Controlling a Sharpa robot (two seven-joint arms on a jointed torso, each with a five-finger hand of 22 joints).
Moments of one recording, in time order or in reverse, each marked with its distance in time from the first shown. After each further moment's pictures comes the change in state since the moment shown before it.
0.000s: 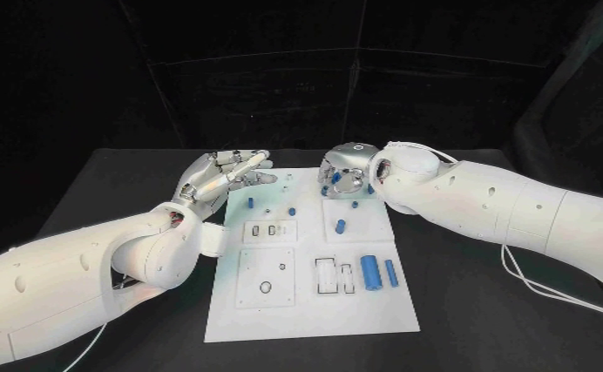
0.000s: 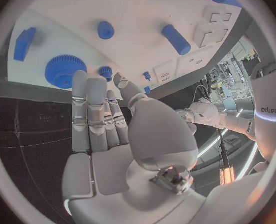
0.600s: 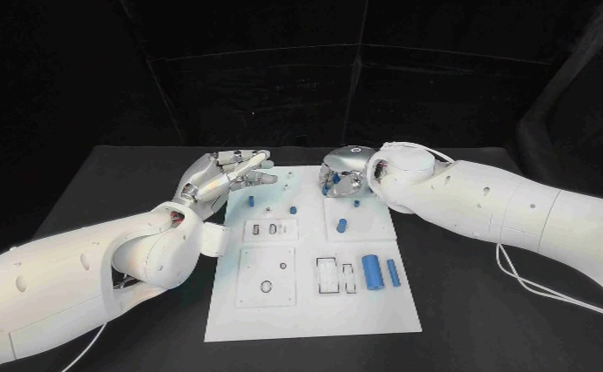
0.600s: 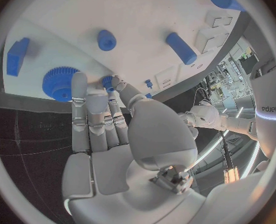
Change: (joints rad) left arm 0.001 0.000 0.000 0.000 0.000 0.003 -0.005; left_hand -0.004 0.004 0.003 -0.003 0.000 -0.006 0.005 -0.006 -0.001 -0.007 0.007 -0.011 -0.001 -0.007 0.000 0.004 0.003 0.000 0.000 0.000 0.000 -0.001; right arm 0.000 0.023 0.000 -0.031 -0.009 0.055 0.004; right_hand -0.007 0.025 0.059 0.005 0.000 0.004 -0.004 0.000 0.000 -0.003 0.003 0.000 0.000 0.004 0.004 0.153 0.138 0.000 -0.008 0.000 0.067 0.050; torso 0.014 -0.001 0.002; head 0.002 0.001
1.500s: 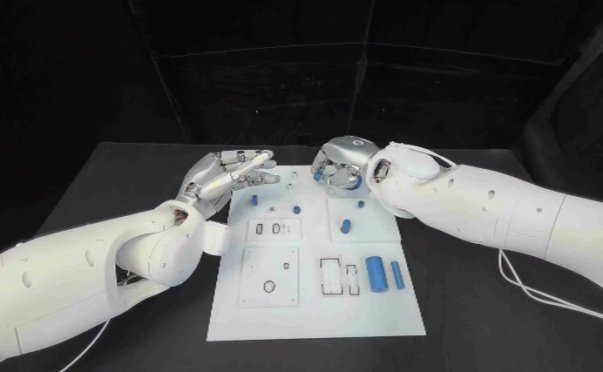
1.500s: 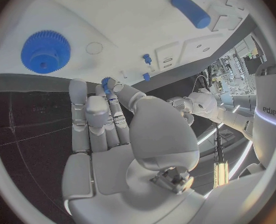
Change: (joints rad) left arm 0.004 -0.002 0.000 -0.004 0.000 0.003 -0.006; left_hand 0.004 0.012 0.007 -0.007 0.000 0.000 0.000 0.000 0.000 -0.004 -0.004 0.000 0.000 -0.003 0.004 0.004 0.002 0.000 0.000 0.000 -0.004 -0.002; right arm 0.000 -0.002 0.001 0.048 0.051 -0.209 -0.005; right_hand 0.006 -0.024 0.264 0.012 -0.090 0.067 0.002 0.002 0.003 0.068 0.001 -0.001 0.004 0.000 0.000 0.127 0.094 0.000 -0.002 -0.006 0.151 0.140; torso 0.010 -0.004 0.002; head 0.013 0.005
